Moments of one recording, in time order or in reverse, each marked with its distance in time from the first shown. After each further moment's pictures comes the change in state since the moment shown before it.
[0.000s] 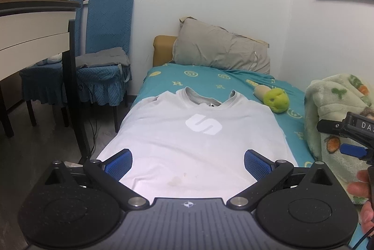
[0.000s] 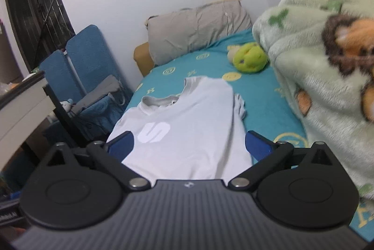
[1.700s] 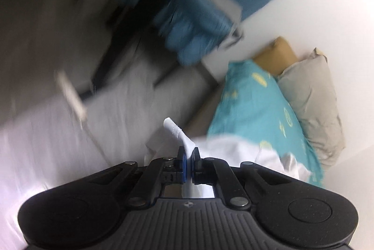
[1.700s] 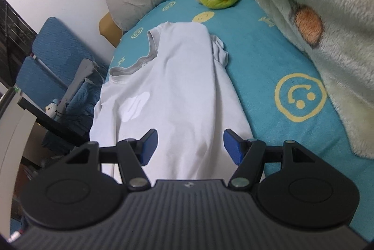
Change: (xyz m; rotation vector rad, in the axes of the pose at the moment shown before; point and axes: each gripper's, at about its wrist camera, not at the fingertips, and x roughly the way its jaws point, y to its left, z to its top) left arm 0.298 0.288 0.038 -0.765 0.127 0.127; right arm 0.087 -0.050 -0.008 0.244 0.235 -0.059
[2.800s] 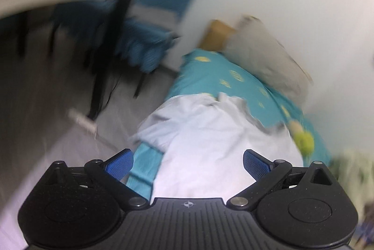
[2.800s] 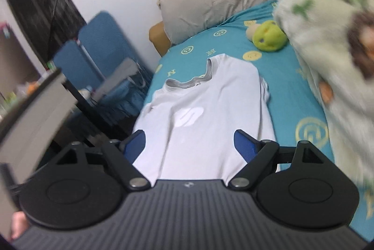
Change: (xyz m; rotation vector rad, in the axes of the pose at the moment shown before) left arm -0.239 -0.011 -0.083 0.232 0.042 -0.091; right arm -0.113 0.055 -0.003 -0.167 -0.062 0.149
